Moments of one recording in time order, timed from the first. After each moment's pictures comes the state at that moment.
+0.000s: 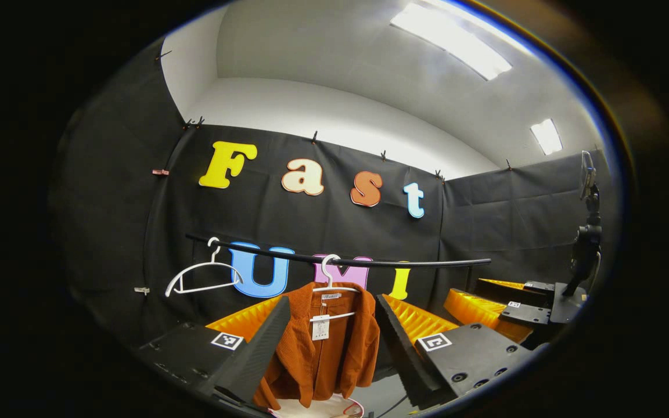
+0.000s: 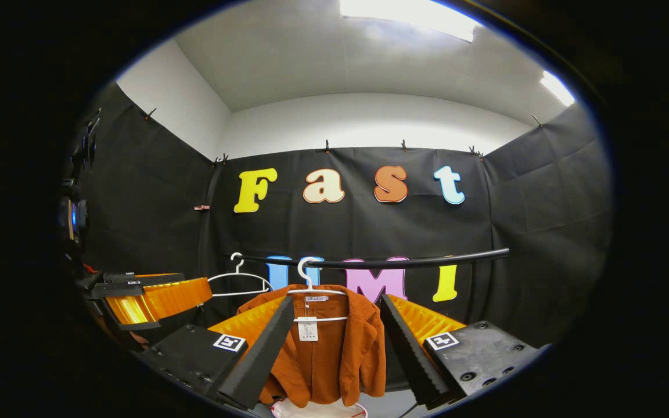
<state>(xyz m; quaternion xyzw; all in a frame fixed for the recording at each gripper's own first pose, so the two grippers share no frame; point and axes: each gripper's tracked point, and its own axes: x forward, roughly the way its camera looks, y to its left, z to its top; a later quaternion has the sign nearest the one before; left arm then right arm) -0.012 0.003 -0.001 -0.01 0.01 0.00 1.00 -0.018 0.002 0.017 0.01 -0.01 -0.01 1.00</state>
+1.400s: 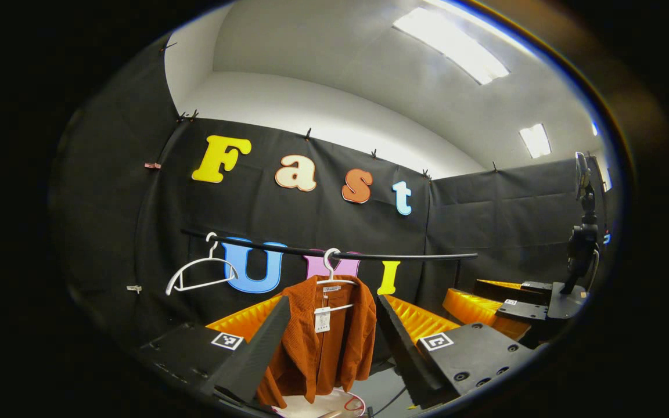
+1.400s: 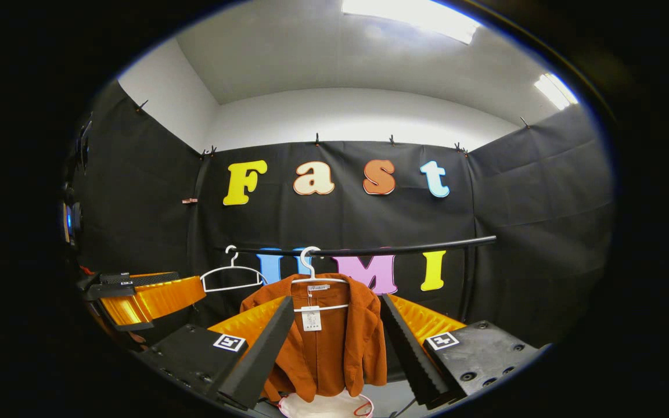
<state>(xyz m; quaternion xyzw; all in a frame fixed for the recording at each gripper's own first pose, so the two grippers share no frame) -0.040 0.038 -0.001 -0.02 0.02 -0.05 1.00 -0.044 0.040 0.004 0.00 0.01 -0.06 1.00</state>
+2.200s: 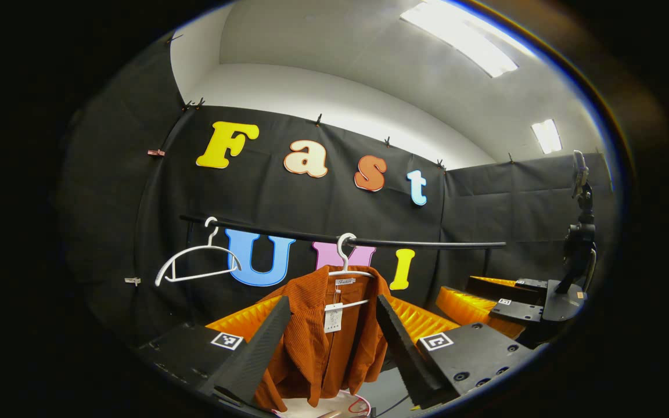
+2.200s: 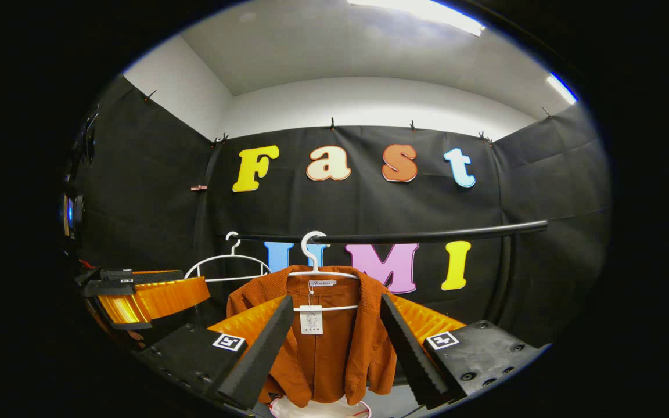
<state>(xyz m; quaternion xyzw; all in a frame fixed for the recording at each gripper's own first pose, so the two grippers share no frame) 0.041 0.046 -0.051 -0.01 0.04 -0.02 1.00 0.052 0.019 -0.052 0.00 0.03 0.01 1.00</state>
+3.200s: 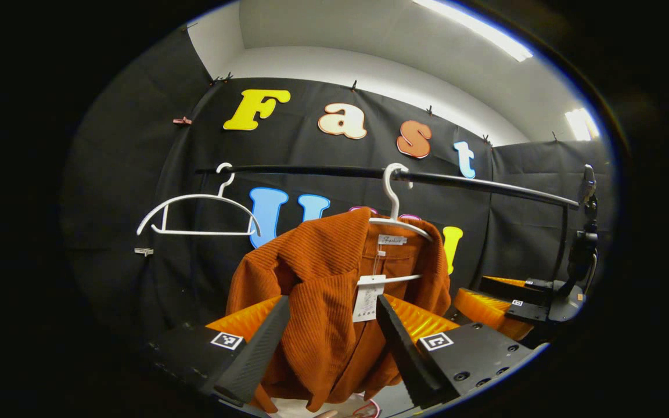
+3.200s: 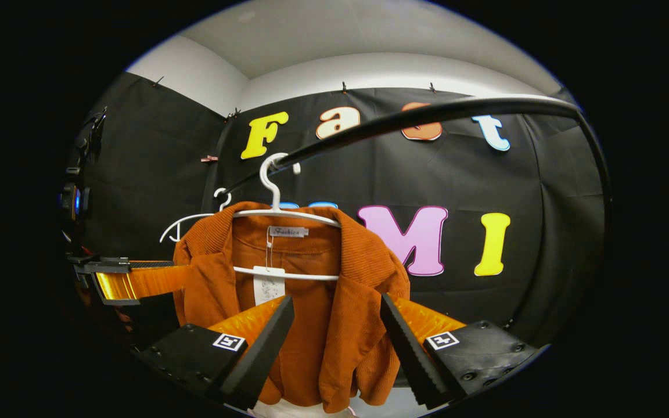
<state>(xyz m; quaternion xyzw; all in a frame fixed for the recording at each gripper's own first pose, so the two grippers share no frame) 0.130 0.092 -0.181 -0.02 0.09 0.10 0.99 0.153 -0.045 -0.187 0.00 0.08 0.08 0.99</state>
